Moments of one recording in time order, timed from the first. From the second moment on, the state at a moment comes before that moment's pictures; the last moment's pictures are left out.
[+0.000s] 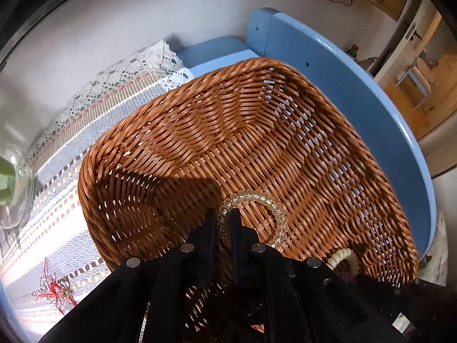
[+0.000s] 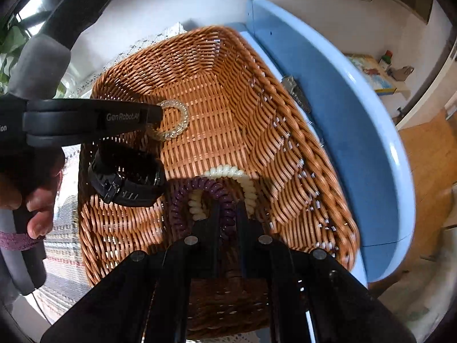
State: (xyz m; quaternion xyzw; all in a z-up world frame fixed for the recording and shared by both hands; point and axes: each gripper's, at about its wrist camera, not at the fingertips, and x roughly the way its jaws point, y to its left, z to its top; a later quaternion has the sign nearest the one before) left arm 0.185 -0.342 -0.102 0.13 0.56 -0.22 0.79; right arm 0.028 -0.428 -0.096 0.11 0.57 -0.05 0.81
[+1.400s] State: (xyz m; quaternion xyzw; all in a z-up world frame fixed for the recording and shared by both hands) left arm 0.156 -0.034 -0.102 -0.10 0.54 -0.09 0.83; right arm 0.051 -0.253 -0.025 0.03 0.50 0.17 0.85
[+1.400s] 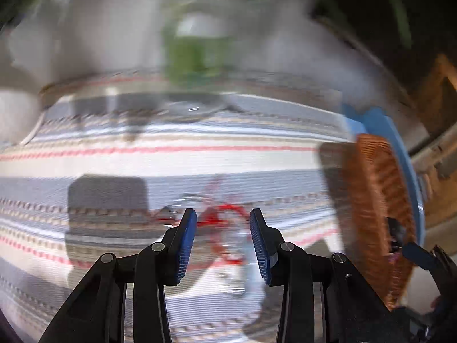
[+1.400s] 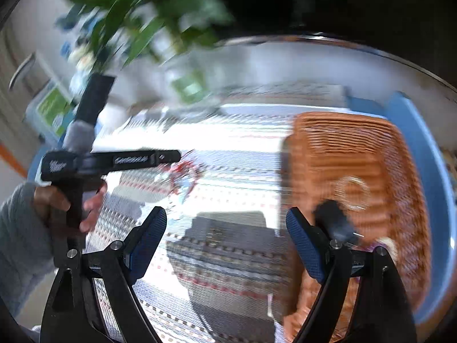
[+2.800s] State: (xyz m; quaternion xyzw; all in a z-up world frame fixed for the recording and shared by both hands) left arm 0.129 -0.009 -0.054 -0.18 0.44 -0.14 0.87; right arm 0.070 -0.212 -0.080 0.02 0.51 0.19 0.84
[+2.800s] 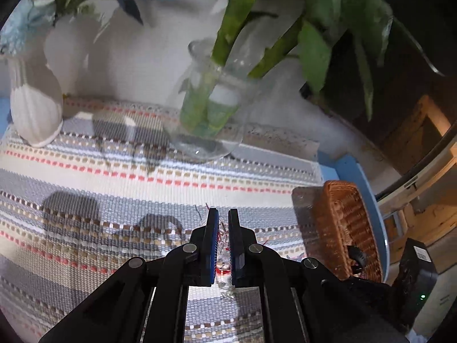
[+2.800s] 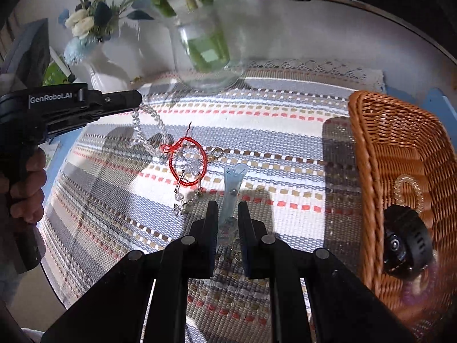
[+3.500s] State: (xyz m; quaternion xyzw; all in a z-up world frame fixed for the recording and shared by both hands) left arm 0.121 -0.116 0.012 -0.10 0.38 -0.24 0.89; right arm 0.049 -0.292 -0.018 0.08 0.45 0.12 0.88
